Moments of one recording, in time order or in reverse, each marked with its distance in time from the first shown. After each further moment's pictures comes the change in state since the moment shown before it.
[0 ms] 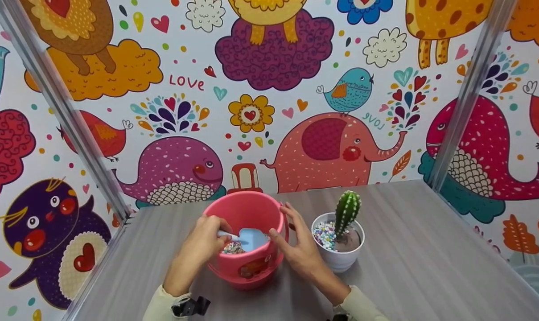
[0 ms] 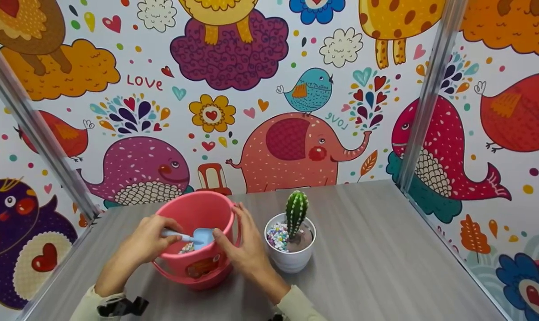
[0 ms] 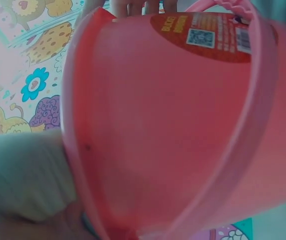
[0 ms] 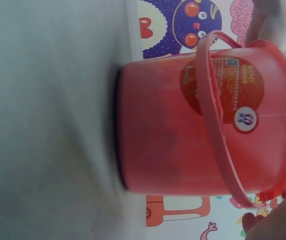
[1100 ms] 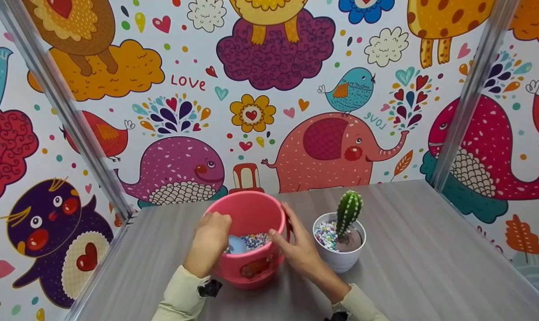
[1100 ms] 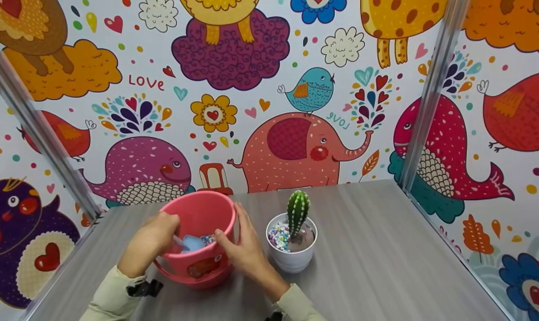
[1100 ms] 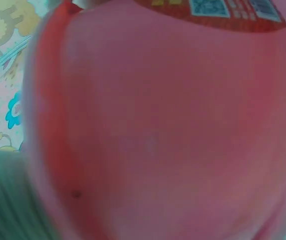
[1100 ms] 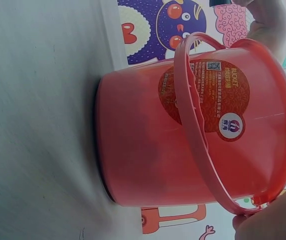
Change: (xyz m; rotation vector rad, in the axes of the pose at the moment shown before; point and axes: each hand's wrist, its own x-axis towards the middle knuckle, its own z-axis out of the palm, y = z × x) left_hand 0.017 0.020 0.006 0.571 -0.011 0.027; right_hand 0.002 -0.005 0.001 0.083 -0.076 0.078
